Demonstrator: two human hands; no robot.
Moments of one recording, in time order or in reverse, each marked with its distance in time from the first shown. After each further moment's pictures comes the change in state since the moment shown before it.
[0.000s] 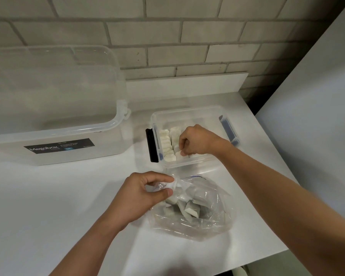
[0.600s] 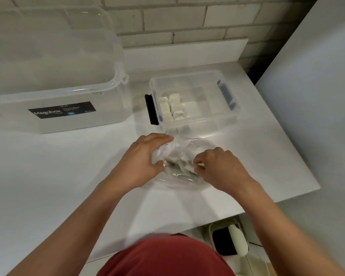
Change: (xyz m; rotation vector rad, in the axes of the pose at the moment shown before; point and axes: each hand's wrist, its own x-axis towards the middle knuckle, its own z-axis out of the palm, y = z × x) left_hand -0.018 -0.014 0.005 0.514 -0.004 0.336; right_hand -0.179 -0.043 0.083 -0.135 0.069 0.221
